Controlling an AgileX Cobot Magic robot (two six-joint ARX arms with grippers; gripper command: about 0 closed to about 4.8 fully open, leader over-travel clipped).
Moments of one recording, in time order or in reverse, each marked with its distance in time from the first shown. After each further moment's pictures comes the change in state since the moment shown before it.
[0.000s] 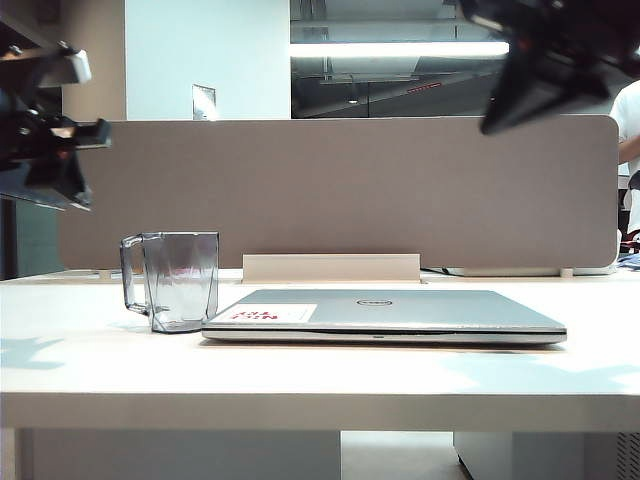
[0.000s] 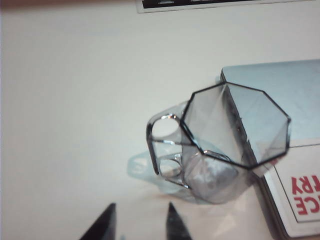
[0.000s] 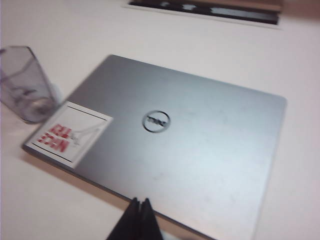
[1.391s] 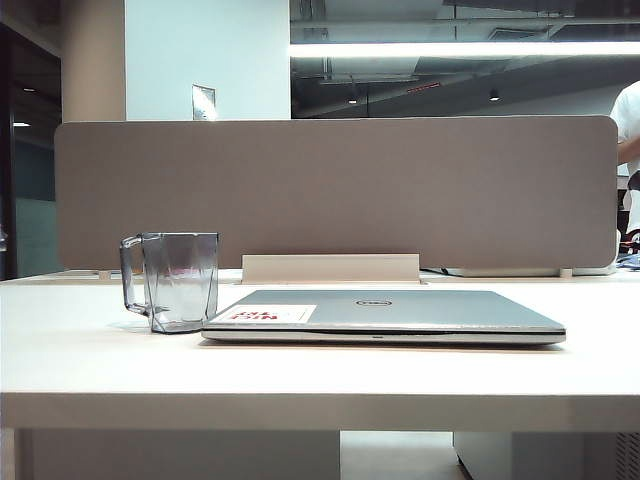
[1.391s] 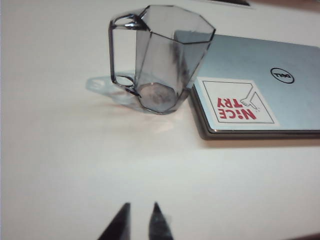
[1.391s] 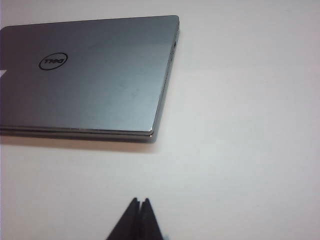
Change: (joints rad) left arm -0.087 -0.679 -0.470 -0.106 0.043 -0.193; right arm -0.094 -0.453 -0.593 0.190 0.160 0.123
